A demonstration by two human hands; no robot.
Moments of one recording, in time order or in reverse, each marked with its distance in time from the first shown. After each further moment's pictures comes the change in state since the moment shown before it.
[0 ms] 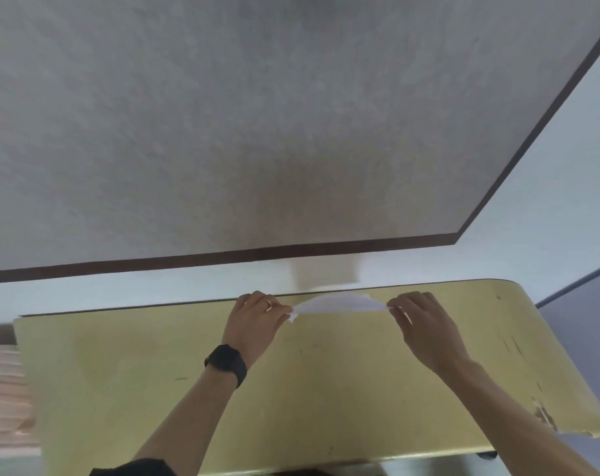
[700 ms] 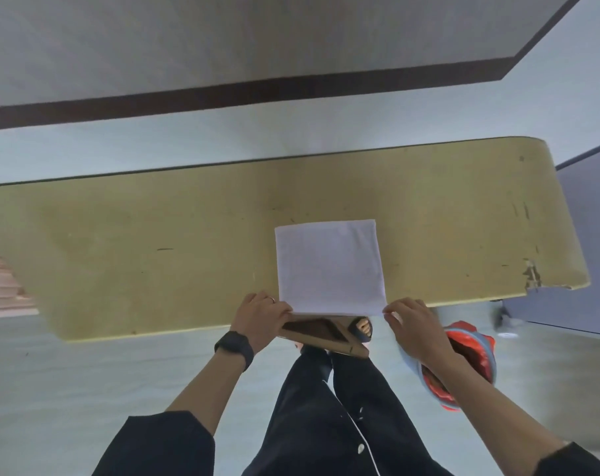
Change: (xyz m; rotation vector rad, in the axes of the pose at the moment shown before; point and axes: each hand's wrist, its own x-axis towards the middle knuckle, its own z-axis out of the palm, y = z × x) left_hand -0.187 0.073 0.104 -0.189 -0.664 -0.128; right_hand -0.221 0.024 0.095 0.038 -0.730 0.342
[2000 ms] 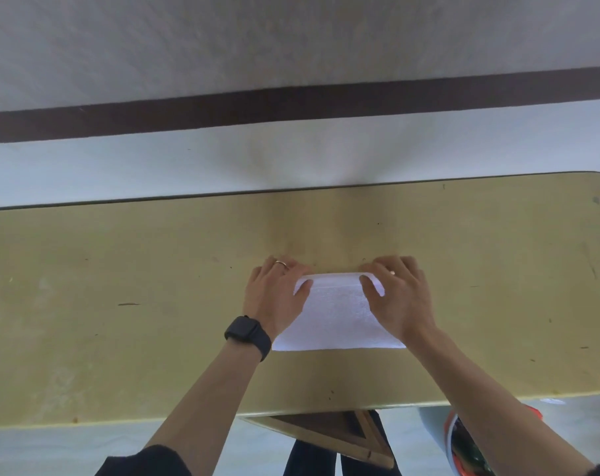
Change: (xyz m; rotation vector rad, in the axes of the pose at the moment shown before) left_hand 0.165 -0.022 -0.014 -0.229 0.267 -0.175; right_hand 0.190 -0.056 -0.013 0.022 0.564 -0.255
